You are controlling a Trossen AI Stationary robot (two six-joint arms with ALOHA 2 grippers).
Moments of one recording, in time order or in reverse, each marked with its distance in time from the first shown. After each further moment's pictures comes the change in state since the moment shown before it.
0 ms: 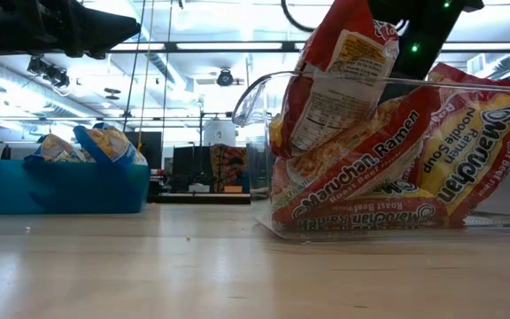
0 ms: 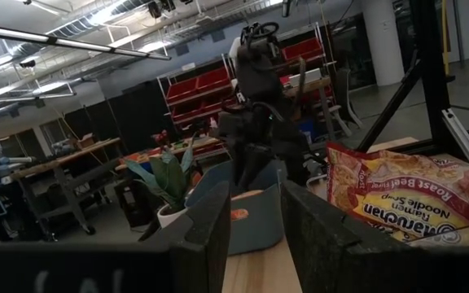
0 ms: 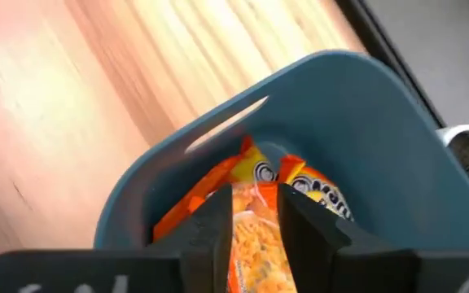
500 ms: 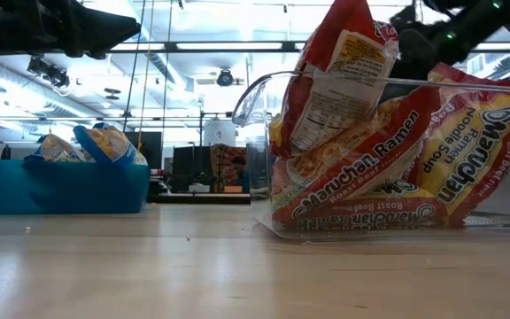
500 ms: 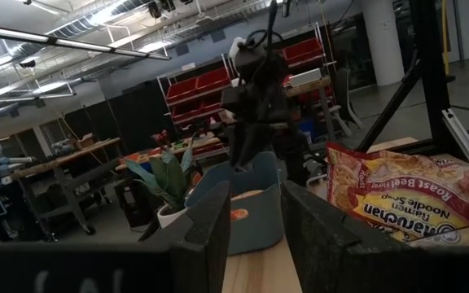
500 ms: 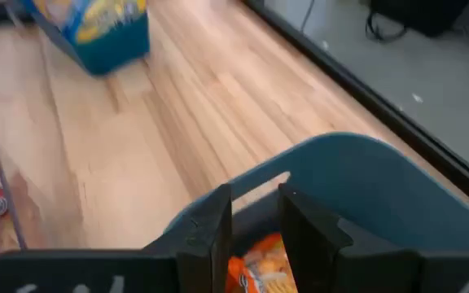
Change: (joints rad) left arm 0.000 0.000 0.000 0.000 0.000 0.000; right arm -0.052 -0.432 -0.321 0.441 -0.132 -0.149
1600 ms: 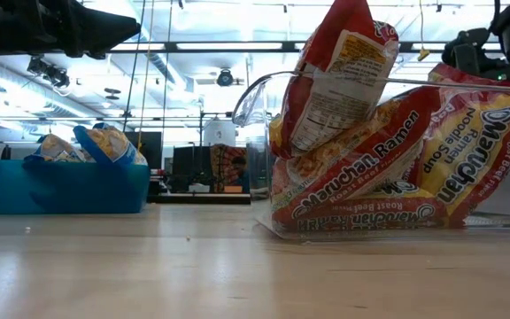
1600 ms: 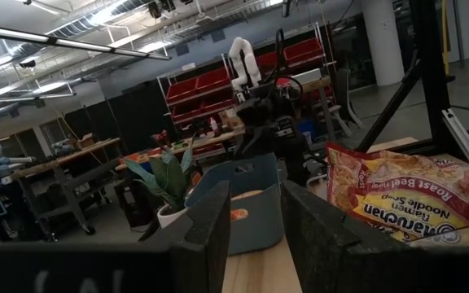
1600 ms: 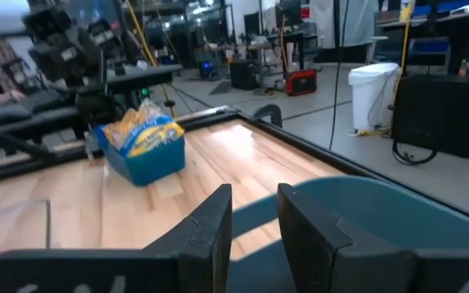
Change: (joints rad) left arm 0.000 0.000 0.000 0.000 0.000 0.000; right arm -0.093 -0.578 -0.575 0.585 -0.130 -0.116
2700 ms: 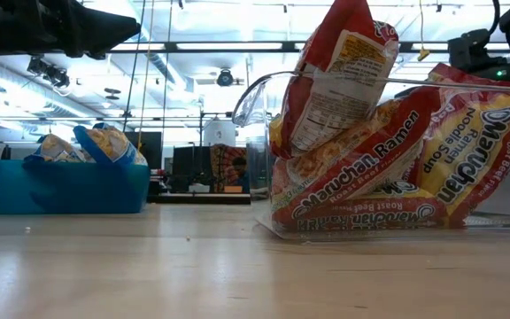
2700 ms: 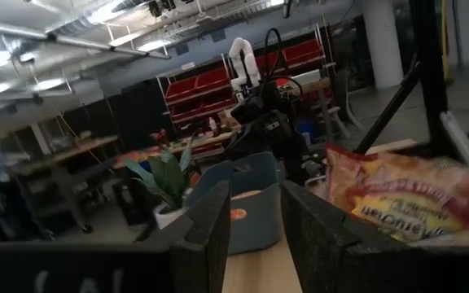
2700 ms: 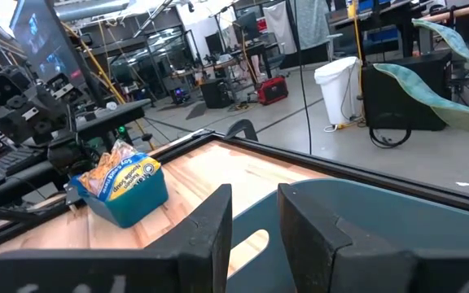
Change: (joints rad) left arm 0.000 0.000 0.000 0.000 0.000 -0.008; right arm 0.001 -0.099 0.000 -0.058 0.130 0.168
